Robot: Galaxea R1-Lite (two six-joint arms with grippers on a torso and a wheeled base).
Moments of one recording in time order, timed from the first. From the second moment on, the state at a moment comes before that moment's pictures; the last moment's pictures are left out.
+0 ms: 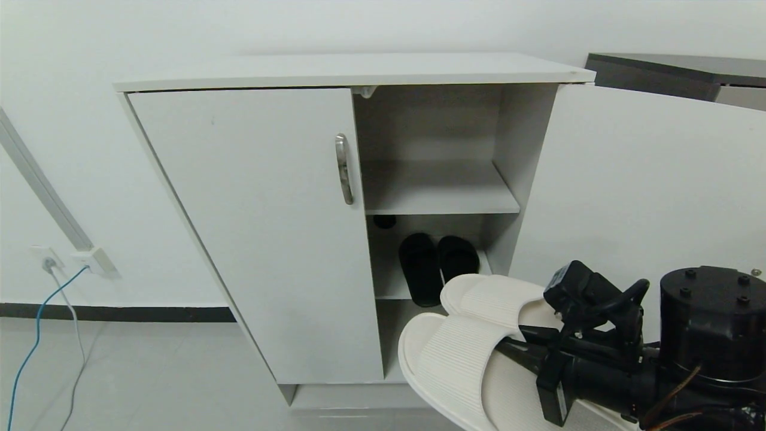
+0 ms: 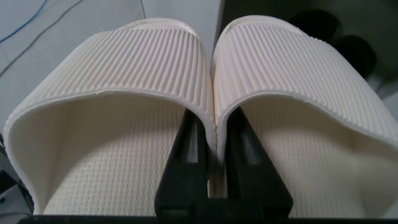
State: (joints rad) left arm 0.00 0.00 0.00 0.00 0.00 0.00; right arm 0.79 1.53 -0.48 -0.76 0.04 -0.12
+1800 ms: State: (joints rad) left arm 0.00 0.00 0.00 0.00 0.00 0.00; right arm 0.96 1.92 -1.27 -0.42 -0.84 0.17
